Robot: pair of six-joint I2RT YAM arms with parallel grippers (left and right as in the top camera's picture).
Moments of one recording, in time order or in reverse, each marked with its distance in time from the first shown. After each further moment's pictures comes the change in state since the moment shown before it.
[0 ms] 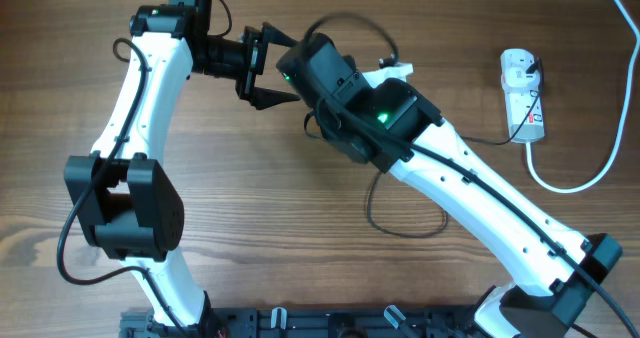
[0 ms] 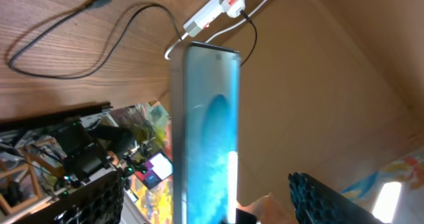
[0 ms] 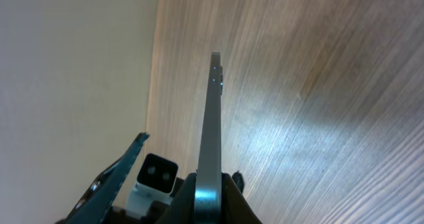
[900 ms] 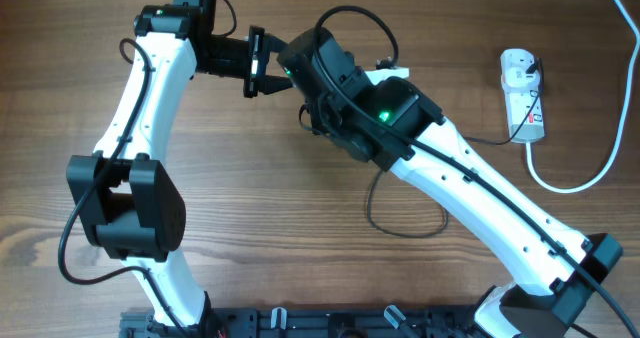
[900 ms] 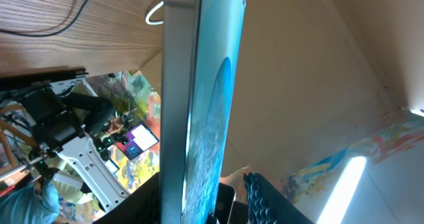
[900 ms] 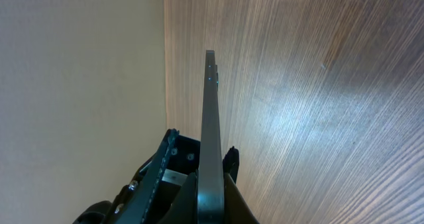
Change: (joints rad) left arm -0.014 0.000 0.000 0.002 0.127 -0.067; right arm -0.006 0.000 0.000 0.076 -0.053 0.074
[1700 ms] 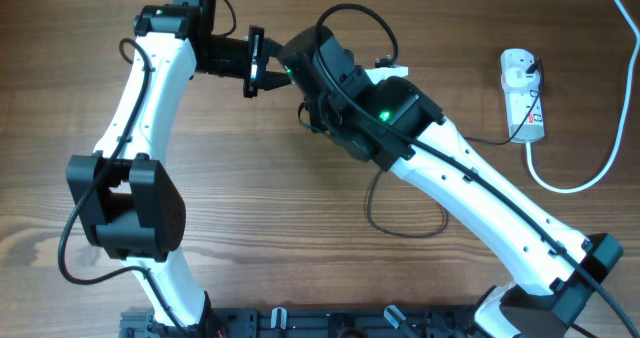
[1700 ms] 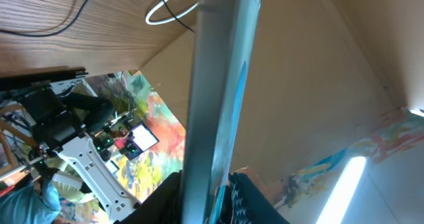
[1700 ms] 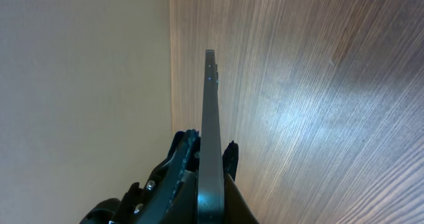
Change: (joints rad) left arm 0.000 0.000 0.000 0.000 0.000 0.000; right arm 0.000 0.000 0.000 0.024 0.000 0.003
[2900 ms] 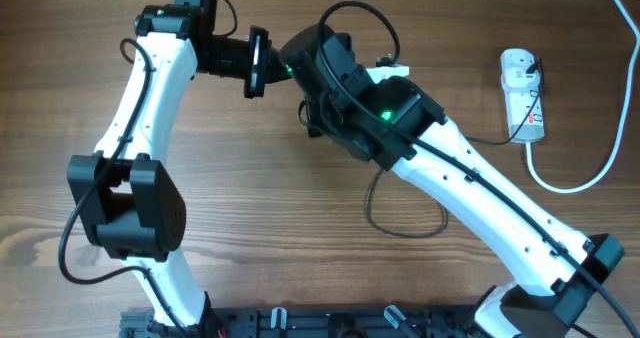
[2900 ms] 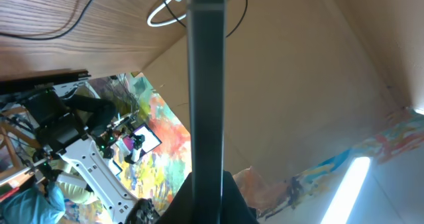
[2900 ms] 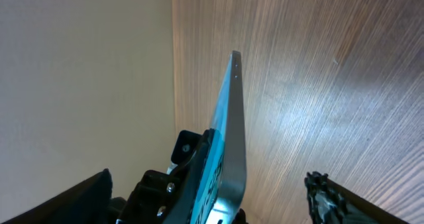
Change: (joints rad) left arm -0.003 0.000 0.000 0.004 -0.008 0.008; right arm -0.004 -0.002 0.002 0.000 0.004 0.006
